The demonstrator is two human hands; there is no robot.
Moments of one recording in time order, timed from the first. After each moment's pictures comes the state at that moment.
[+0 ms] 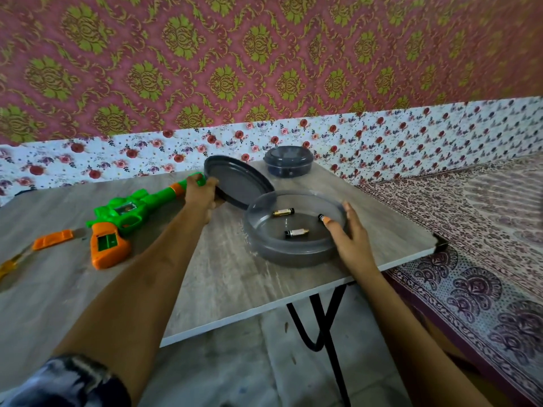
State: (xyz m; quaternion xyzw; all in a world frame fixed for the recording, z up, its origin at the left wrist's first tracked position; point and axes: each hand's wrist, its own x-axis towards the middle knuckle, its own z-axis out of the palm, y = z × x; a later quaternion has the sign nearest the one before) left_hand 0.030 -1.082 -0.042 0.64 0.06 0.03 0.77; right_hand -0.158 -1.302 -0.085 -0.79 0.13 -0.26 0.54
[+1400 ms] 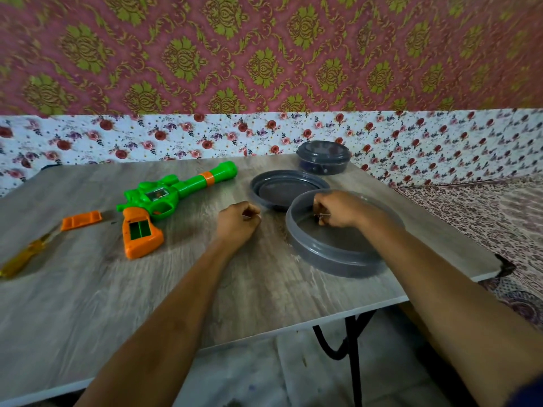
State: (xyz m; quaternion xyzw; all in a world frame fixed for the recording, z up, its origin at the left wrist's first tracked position) left_hand -0.007 -1.047 -0.094 0.89 -0.13 0.13 0.41; right_hand -0.041 -1.265 -0.036 -1.00 -0.05 -0.01 -0.01
